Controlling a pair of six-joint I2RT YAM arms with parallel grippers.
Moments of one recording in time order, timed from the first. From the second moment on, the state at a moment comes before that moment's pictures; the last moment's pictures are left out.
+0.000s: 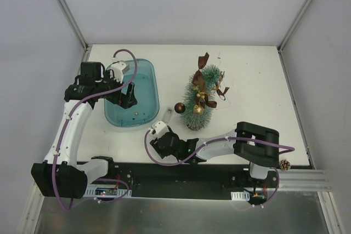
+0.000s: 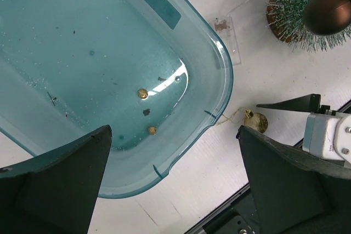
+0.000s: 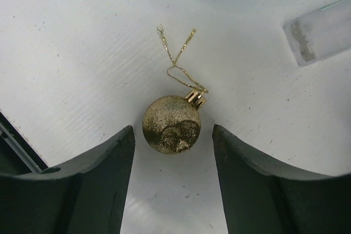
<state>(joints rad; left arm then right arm) -0.04 1.13 1.13 -0.86 0.55 0.26 1.38 1.78 0.82 0.23 0.42 0.33</state>
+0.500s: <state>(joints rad) -0.04 1.13 1.13 -0.86 0.55 0.26 1.38 1.75 0.74 0.32 0.44 0.32</state>
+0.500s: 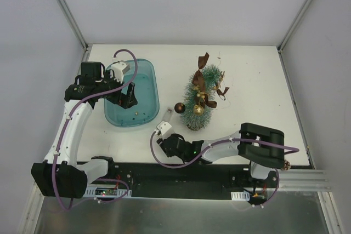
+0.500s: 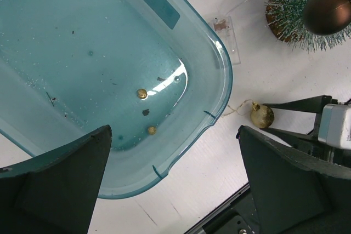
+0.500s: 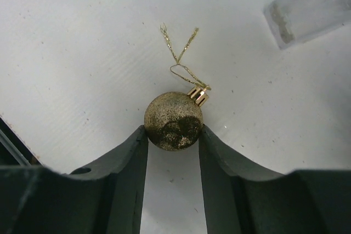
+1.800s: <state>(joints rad) -0.04 1.13 1.12 -0.84 0.60 0.27 1.47 0.40 0.51 -0.59 0.74 0.43</state>
